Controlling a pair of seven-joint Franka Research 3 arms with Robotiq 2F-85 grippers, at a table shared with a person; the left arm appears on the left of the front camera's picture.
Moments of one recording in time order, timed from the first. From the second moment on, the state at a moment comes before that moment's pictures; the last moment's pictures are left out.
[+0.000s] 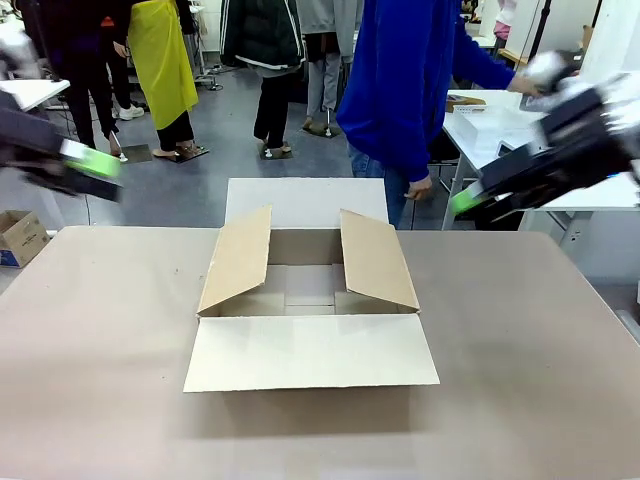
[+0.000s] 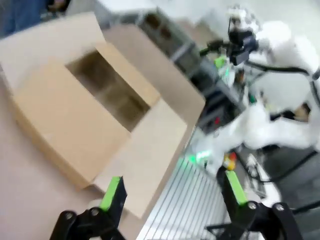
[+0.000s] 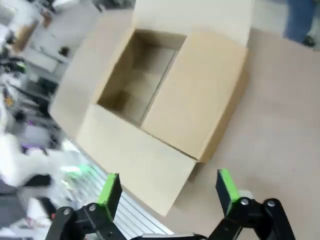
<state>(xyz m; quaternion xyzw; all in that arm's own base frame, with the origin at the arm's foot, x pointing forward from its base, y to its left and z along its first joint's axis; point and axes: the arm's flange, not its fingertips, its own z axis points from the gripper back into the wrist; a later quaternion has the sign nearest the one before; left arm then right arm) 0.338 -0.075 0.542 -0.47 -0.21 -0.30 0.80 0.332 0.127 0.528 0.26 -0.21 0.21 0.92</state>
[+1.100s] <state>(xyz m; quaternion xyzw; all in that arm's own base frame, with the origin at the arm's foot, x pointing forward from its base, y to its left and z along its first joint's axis) 0.377 -0.174 0.519 -0.33 -0.15 -0.23 0.90 0.392 0.196 0.497 0.22 -0.20 0.19 0.94</state>
